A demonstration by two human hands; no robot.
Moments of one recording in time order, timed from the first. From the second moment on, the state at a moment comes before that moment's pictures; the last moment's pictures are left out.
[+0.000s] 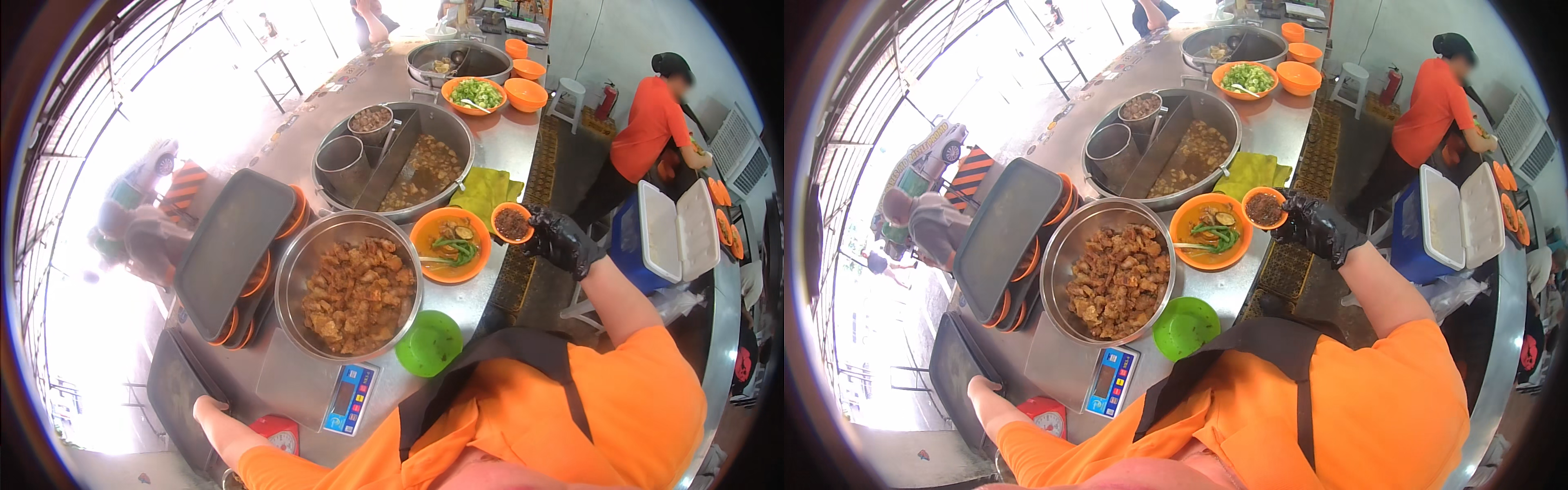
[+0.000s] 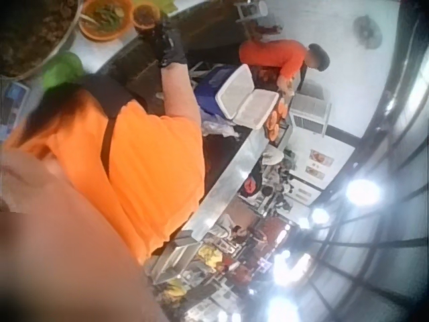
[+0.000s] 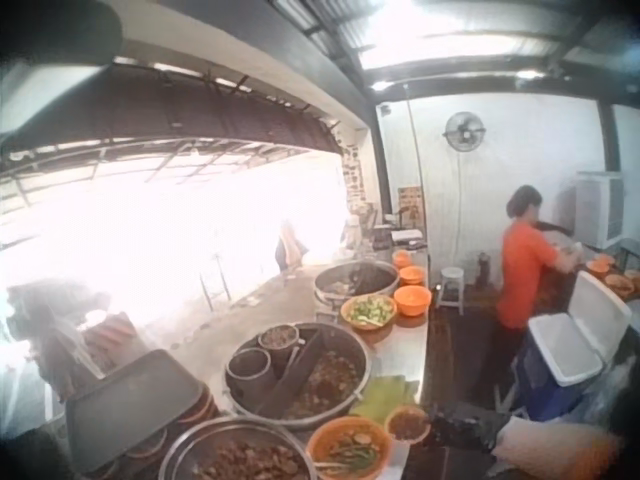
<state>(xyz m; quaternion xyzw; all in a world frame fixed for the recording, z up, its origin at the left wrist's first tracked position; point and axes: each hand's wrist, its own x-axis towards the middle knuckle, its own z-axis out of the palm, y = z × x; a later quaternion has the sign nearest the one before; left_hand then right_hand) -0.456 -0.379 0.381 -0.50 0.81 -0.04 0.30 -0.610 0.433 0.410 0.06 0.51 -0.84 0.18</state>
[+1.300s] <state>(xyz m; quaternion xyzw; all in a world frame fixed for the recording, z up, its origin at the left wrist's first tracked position) -1.002 0.166 0.560 -0.05 0.95 -0.19 -0.23 -0.926 0.730 0.359 -0.06 0.52 -0.81 0.27</state>
